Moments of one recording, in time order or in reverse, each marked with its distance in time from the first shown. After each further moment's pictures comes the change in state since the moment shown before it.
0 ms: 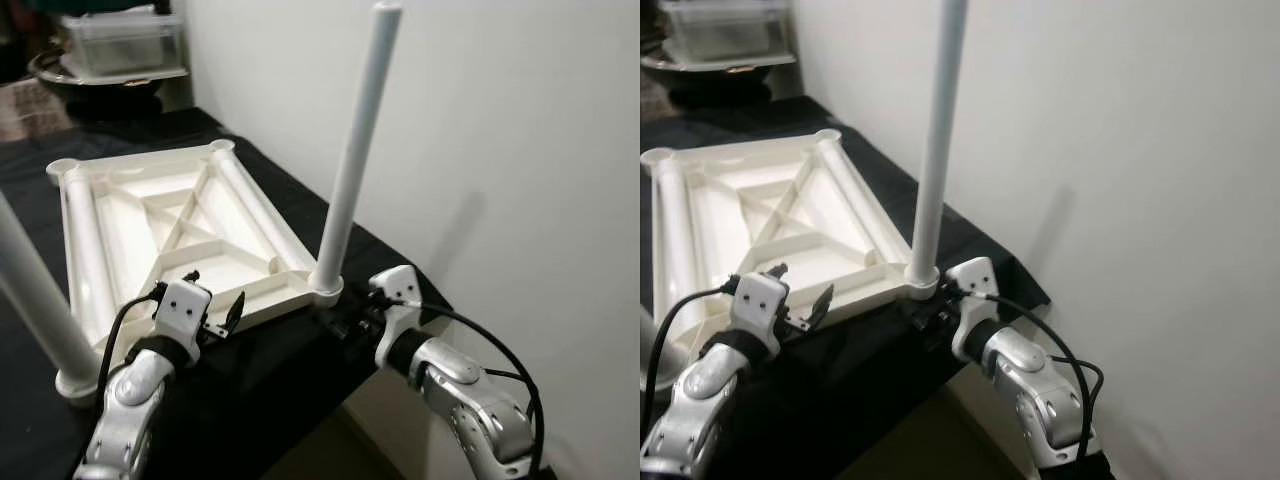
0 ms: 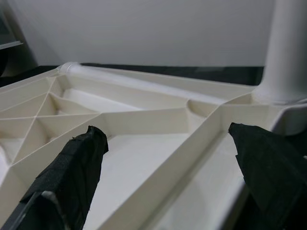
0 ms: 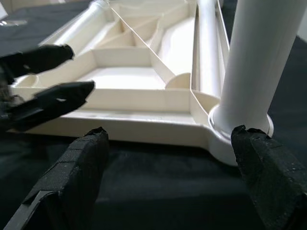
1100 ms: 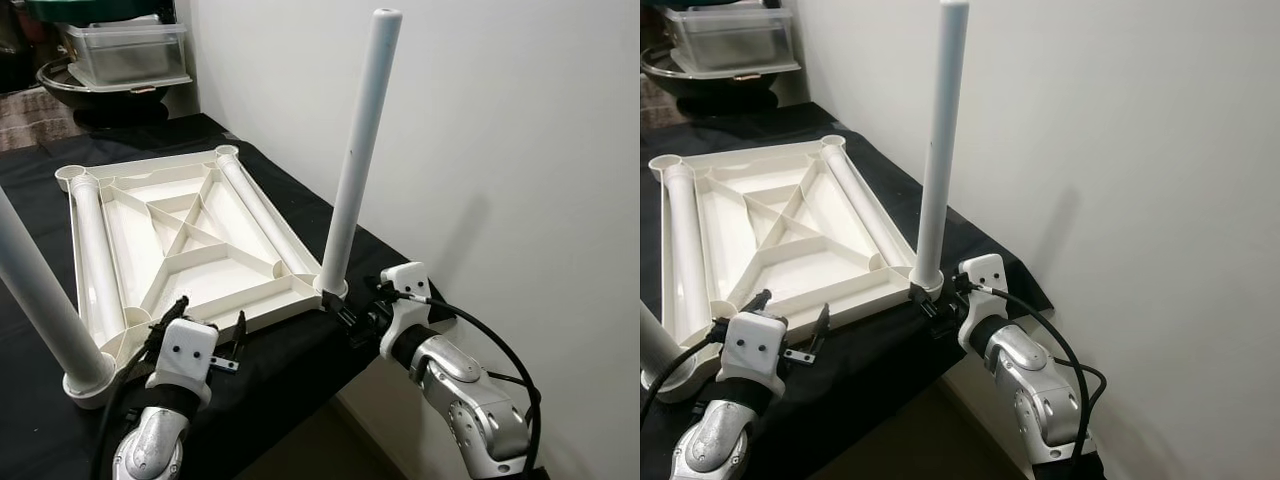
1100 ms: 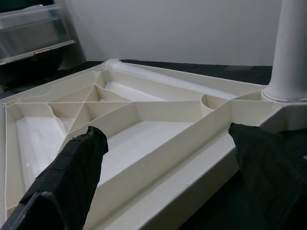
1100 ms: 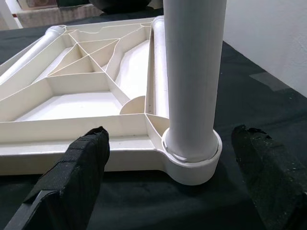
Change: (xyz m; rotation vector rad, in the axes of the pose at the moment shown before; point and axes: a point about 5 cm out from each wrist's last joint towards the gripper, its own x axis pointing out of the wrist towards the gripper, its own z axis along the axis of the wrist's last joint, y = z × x) left arm -0.050 -0.030 0.020 0.029 0.021 0.206; right arm 0.004 -0.013 0.007 0.008 -0.093 -0.168
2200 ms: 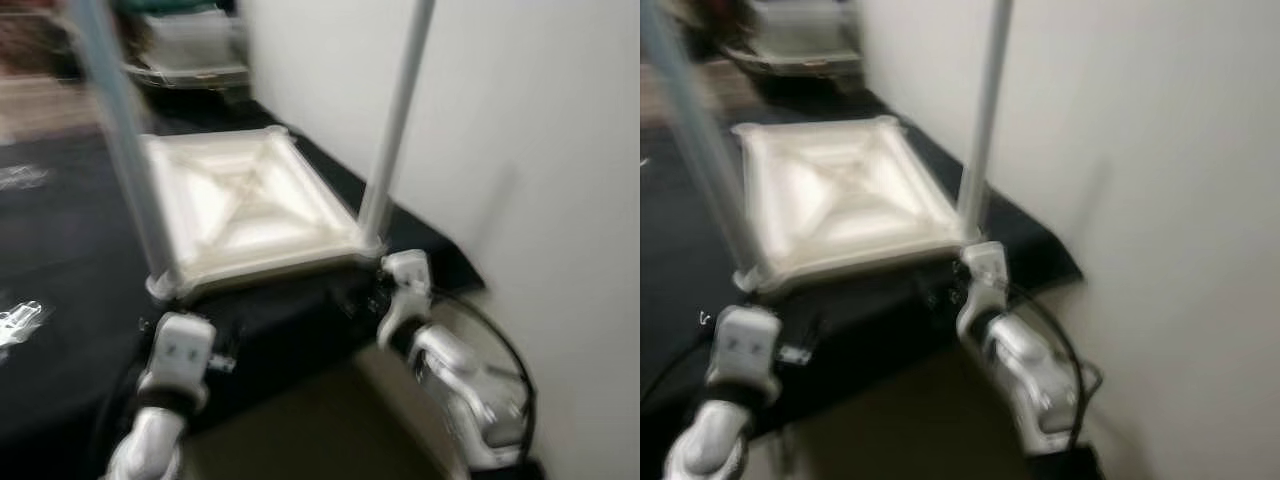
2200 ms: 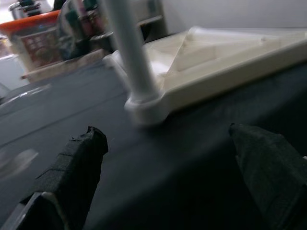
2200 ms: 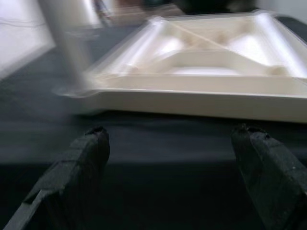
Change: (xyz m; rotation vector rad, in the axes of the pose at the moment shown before) left arm -0.010 0.002 -0.002 0.001 0.063 0.027; right arm 0.006 0.002 -0.003 0.013 -0.001 -0.002
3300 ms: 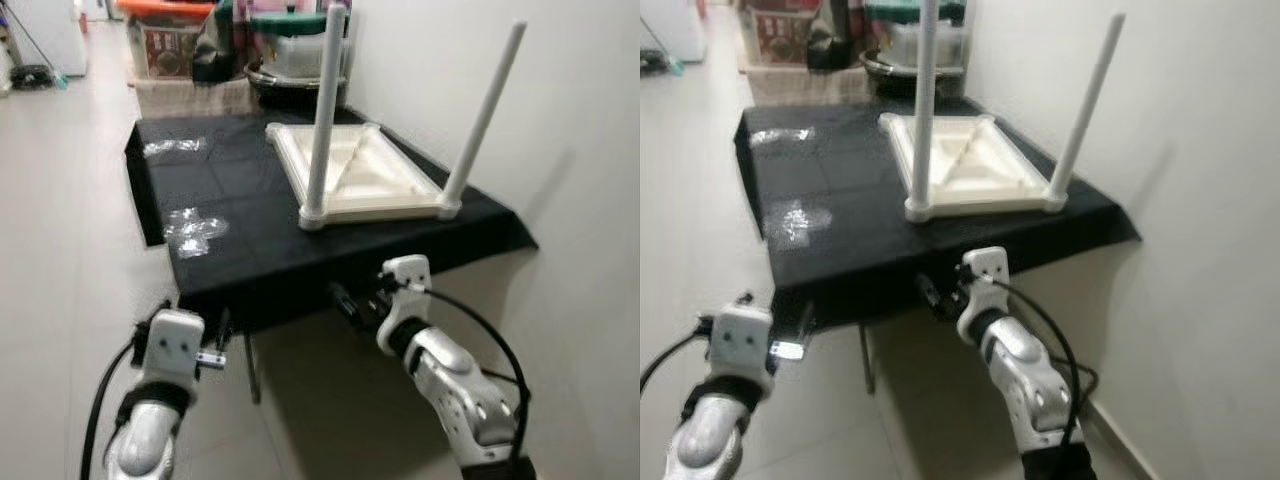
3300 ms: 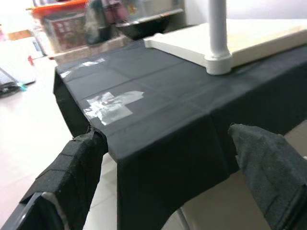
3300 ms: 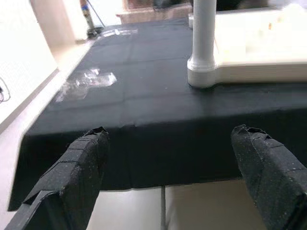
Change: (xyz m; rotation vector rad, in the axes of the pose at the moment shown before) left arm 0.019 -0.006 0.006 -0.075 -0.007 -0.002; right arm -0.003 -0.024 -0.001 0.001 -0.001 -0.145
